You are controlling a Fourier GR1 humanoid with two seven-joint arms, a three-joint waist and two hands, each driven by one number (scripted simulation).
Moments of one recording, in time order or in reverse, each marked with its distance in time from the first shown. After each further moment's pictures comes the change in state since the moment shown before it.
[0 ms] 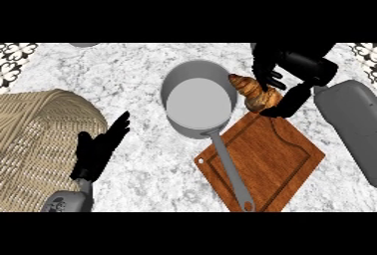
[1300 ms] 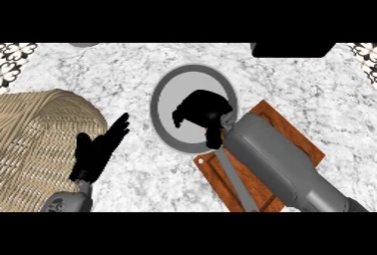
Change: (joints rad) left arm 0.007 -0.005 0.016 0.010 -0.007 -0.018 -0.008; right arm -0.010 0.351 0.309 -0.029 0.510 0.013 0.506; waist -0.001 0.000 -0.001
